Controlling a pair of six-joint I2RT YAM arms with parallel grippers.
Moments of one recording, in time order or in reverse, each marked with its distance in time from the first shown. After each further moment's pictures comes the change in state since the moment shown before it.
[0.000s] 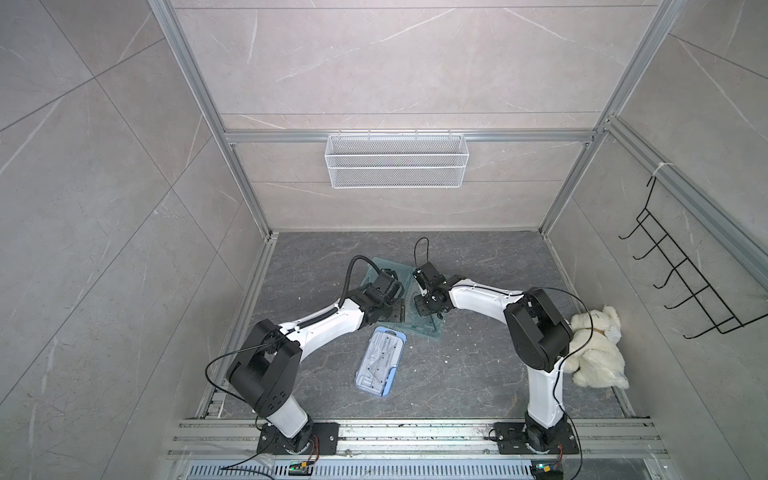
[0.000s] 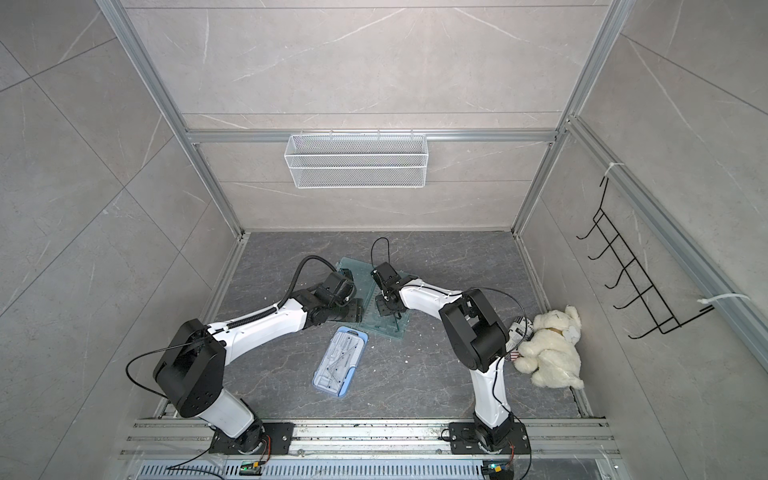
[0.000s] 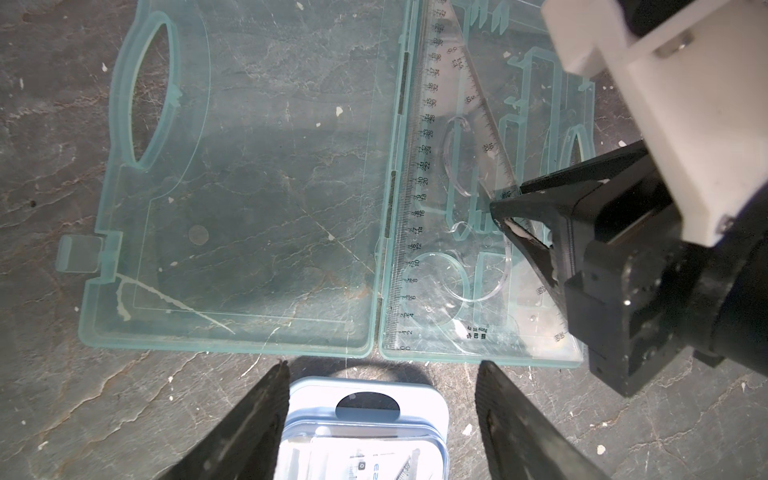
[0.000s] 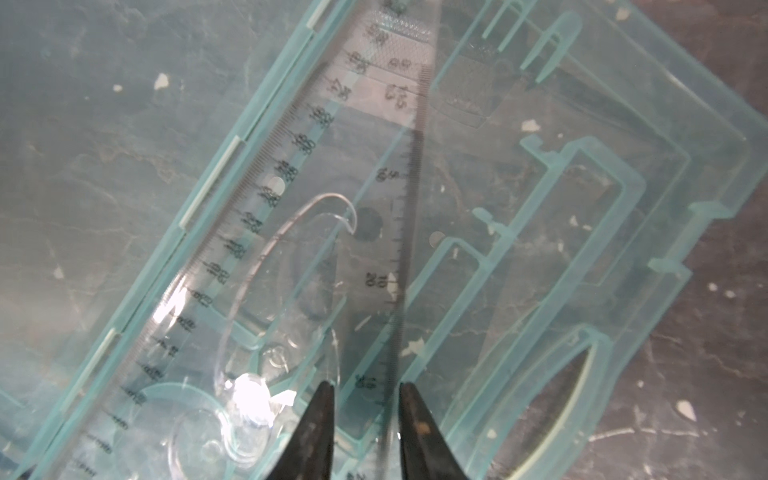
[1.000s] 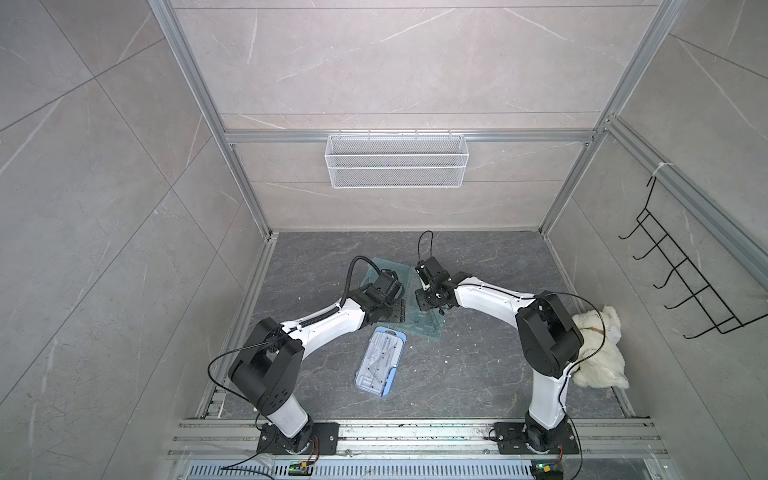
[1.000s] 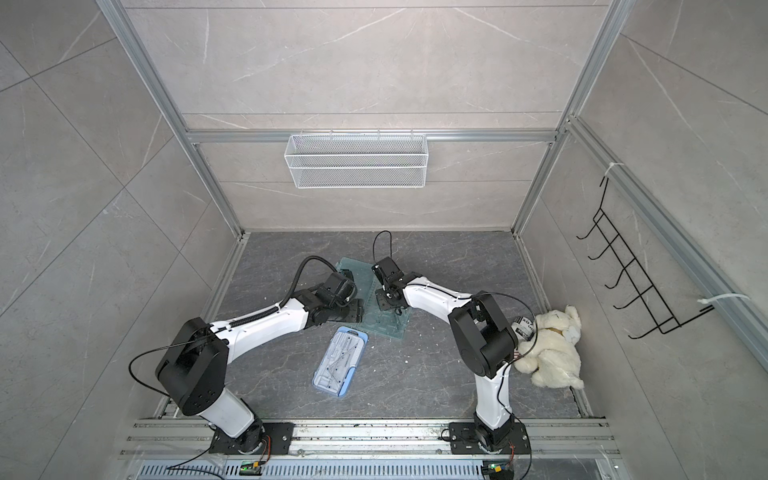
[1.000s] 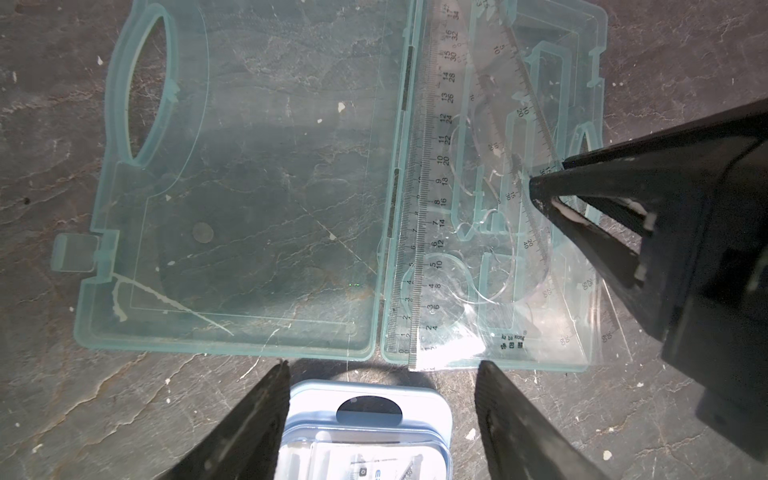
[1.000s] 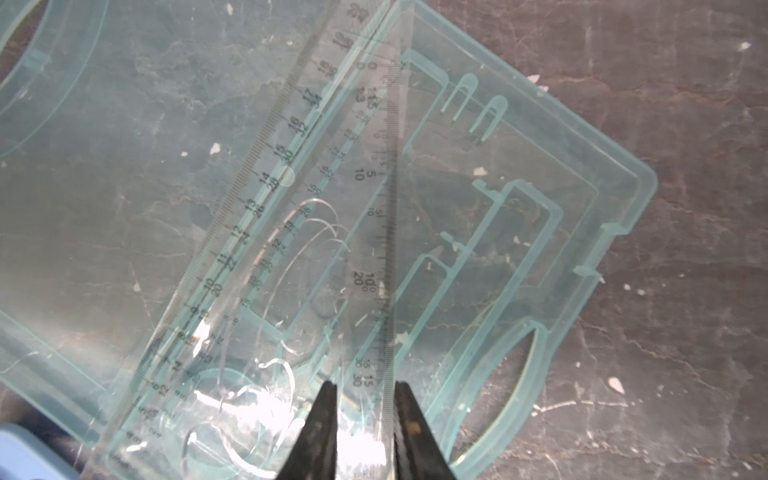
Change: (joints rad) left arm 0.000 0.013 0.001 0.003 -0.003 -0.003; right arm -0.008 -0.073 0.003 -0.003 0.021 0.023
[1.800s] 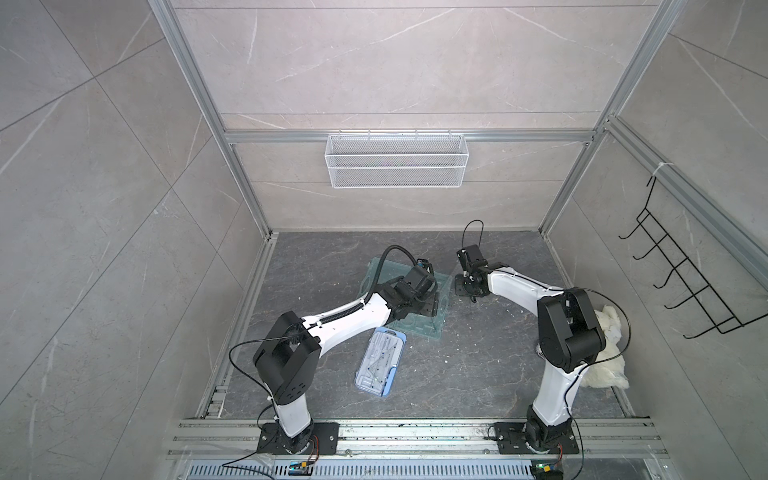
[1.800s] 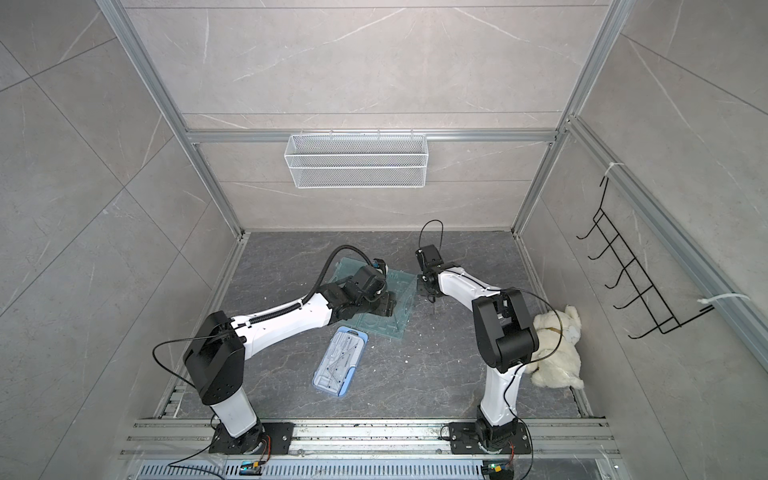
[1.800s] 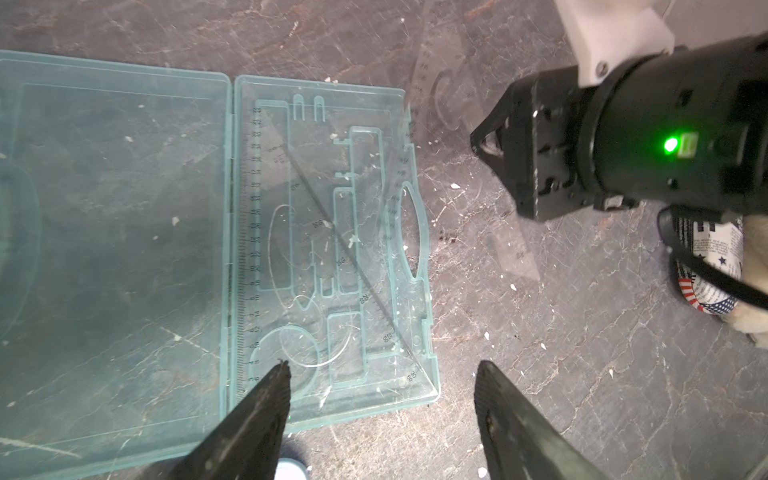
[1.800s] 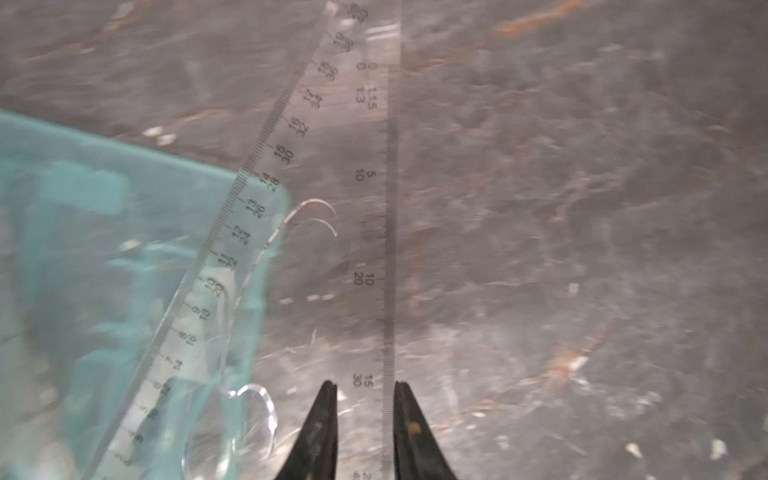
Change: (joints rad) left arm -0.174 0.136 0.257 0.027 -0.014 0.038; right arm -0.313 -0.044 -0.073 -0.011 0.086 0.047
